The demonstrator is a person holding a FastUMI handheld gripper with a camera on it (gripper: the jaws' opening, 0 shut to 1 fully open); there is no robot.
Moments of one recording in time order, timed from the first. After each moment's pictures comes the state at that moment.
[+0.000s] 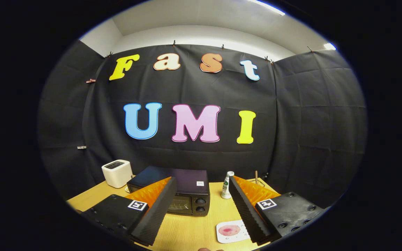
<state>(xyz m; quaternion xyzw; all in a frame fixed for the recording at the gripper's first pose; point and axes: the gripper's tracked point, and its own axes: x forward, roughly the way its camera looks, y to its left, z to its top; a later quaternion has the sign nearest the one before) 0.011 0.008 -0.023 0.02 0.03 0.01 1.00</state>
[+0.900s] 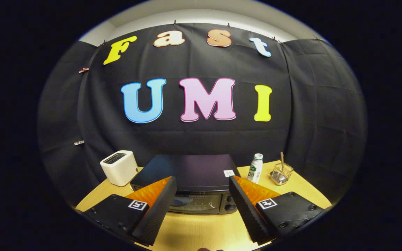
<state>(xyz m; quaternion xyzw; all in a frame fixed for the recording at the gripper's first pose) 0.113 0.104 -0.104 0.05 0.12 0.02 0.99</state>
